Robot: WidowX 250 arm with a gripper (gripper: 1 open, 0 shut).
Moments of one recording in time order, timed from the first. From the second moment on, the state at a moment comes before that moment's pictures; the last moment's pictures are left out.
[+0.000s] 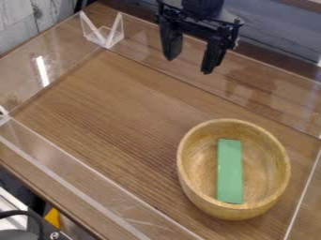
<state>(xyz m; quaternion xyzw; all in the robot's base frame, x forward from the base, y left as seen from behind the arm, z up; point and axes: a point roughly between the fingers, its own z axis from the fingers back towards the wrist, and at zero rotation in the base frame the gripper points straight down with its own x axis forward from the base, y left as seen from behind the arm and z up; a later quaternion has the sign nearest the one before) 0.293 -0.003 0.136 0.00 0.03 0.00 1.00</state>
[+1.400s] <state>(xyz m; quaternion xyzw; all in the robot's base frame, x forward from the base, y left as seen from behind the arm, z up) 0.231 -0.089 0.100 -0.04 0.04 0.13 0.99</state>
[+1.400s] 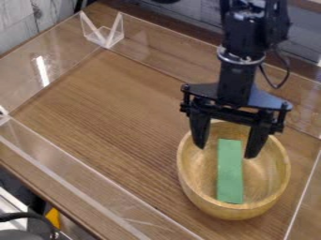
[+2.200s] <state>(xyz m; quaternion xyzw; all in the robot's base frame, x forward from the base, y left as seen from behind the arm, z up) 0.241 -0.093 0.088 -0.05 0.03 0.17 0.98</state>
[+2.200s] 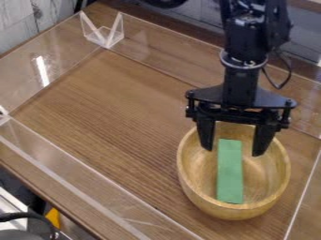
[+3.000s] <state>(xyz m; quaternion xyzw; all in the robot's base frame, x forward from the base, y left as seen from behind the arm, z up) 0.236 -0.104 0.047 -0.05 0.02 0.19 0.98</state>
